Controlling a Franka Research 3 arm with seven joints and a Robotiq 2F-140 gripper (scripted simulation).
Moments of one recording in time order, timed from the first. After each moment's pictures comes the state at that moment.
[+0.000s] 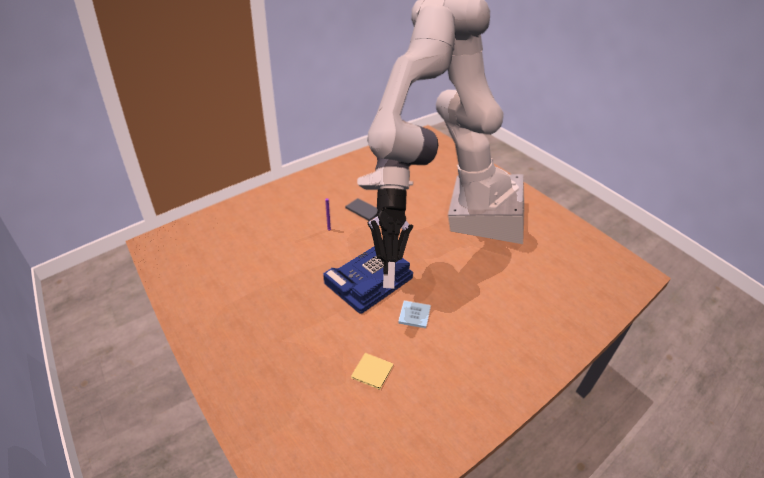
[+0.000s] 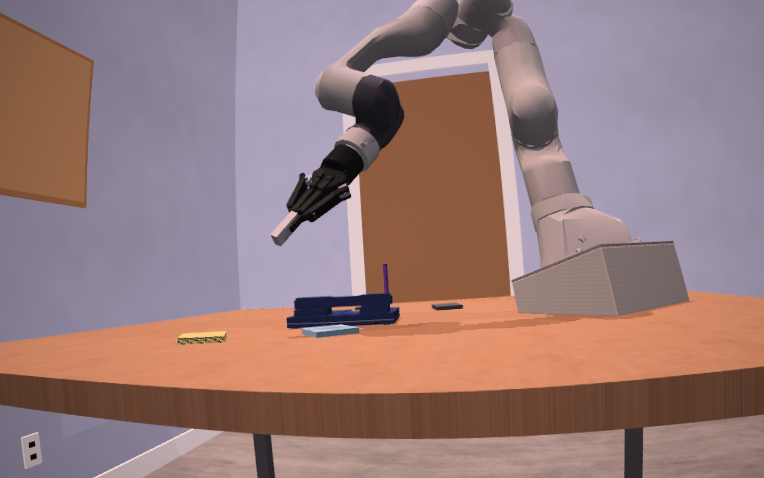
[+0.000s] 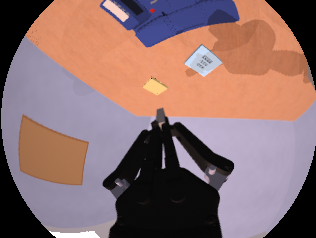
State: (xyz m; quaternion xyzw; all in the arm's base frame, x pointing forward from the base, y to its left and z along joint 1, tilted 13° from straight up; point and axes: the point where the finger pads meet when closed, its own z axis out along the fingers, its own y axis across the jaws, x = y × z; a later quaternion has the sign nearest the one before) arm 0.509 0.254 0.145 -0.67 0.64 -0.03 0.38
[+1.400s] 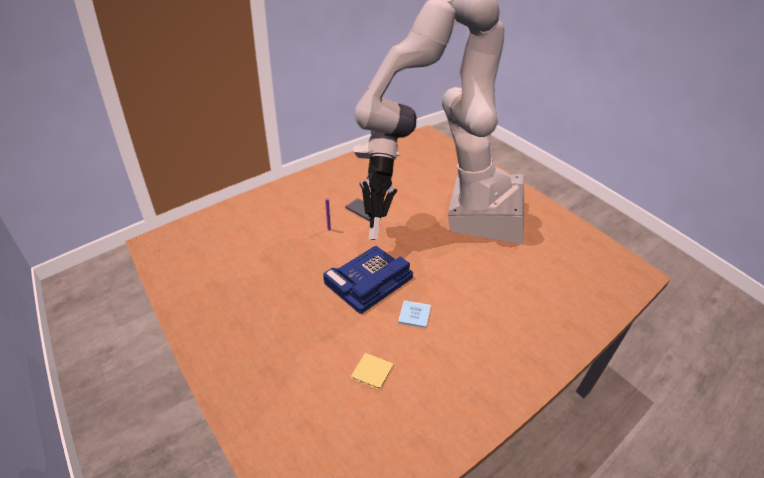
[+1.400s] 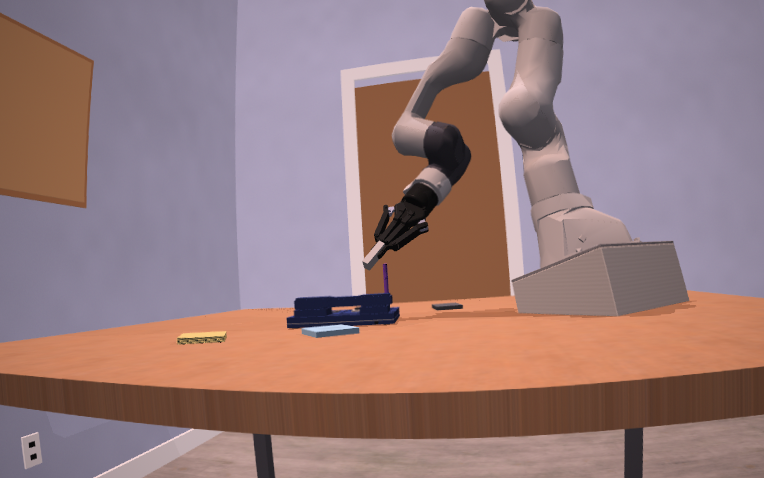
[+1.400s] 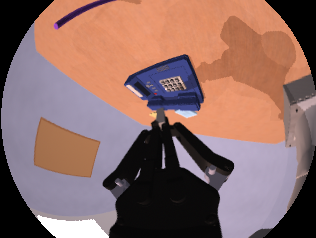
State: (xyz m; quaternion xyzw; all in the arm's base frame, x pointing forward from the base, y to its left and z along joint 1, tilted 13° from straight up) arm 0.417 0.019 0.115 -0.67 0.62 -0.06 0.40
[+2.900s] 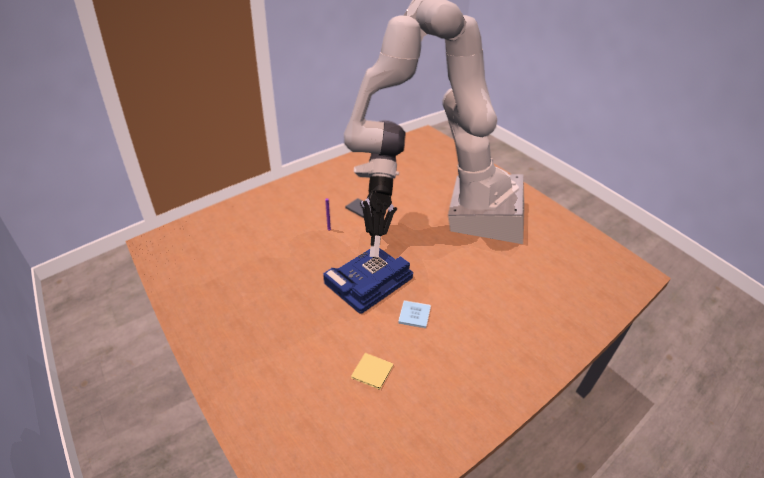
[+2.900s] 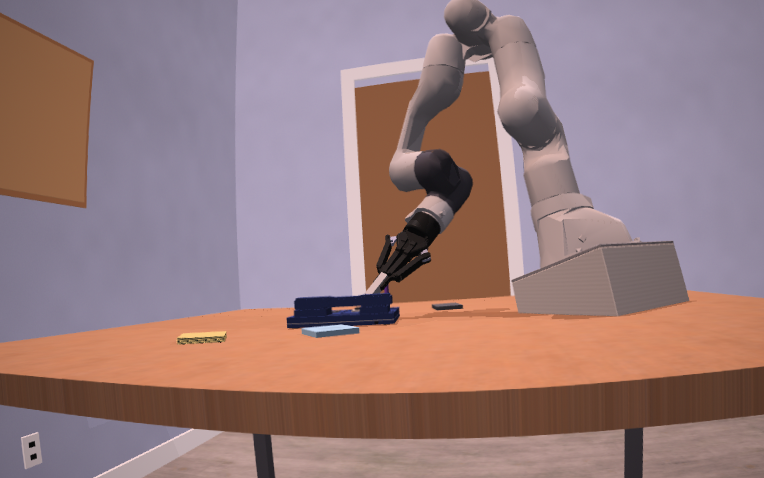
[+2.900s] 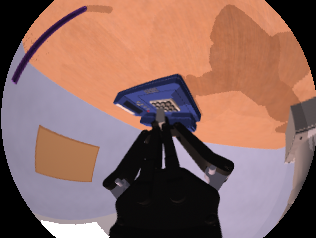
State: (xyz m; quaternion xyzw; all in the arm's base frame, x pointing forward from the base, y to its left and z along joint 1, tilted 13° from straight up) arm 0.426 0.009 0.045 -0.67 0.63 -0.05 0.40
